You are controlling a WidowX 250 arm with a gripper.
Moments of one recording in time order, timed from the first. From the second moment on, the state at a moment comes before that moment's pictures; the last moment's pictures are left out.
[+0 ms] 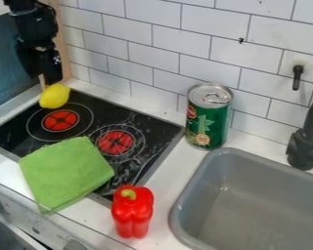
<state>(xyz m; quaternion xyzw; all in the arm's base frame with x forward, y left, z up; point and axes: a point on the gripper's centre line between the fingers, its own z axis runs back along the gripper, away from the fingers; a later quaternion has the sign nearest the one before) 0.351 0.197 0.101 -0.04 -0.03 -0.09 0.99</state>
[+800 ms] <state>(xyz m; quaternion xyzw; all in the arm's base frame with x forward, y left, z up) 0.362 0.205 0.066 0.01 0.01 -0.09 1.00</state>
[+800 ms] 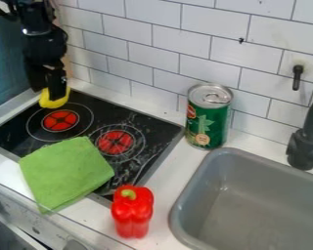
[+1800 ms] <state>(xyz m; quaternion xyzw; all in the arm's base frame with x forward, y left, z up) 0.341 0.195 0.062 0.01 0.02 -0.06 1.00</state>
